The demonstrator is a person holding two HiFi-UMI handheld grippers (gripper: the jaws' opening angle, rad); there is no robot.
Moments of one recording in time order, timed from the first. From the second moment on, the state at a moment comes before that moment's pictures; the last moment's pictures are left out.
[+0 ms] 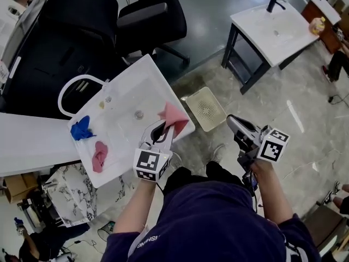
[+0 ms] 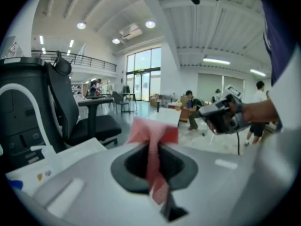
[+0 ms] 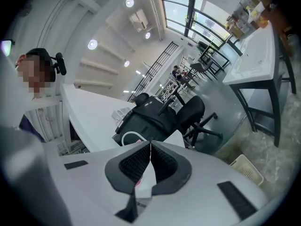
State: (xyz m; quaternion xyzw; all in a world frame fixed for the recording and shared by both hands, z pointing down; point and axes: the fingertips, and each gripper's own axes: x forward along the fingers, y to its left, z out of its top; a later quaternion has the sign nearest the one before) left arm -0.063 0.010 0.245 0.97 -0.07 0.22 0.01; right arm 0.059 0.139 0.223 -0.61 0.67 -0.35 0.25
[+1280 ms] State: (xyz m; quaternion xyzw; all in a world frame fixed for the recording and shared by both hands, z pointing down) left arm 0.089 -0.003 0.255 0.98 0.07 0.20 0.03; right arm 0.162 0.114 0.246 -0.68 0.59 -0.36 0.24
